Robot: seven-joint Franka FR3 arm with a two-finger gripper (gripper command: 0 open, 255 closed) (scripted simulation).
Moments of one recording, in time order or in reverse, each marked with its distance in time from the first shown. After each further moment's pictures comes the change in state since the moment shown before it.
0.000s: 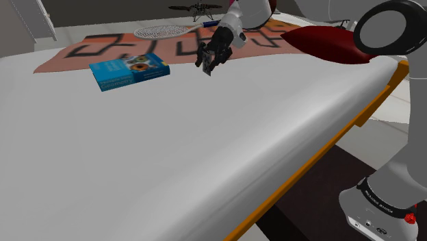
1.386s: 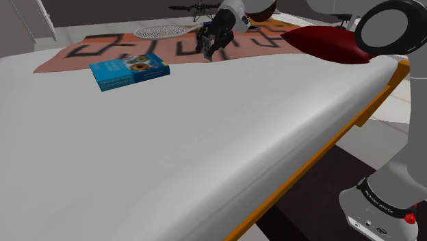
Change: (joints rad) arm -0.007 -0.006 0.007 0.116 0.006 -0.074 0.097
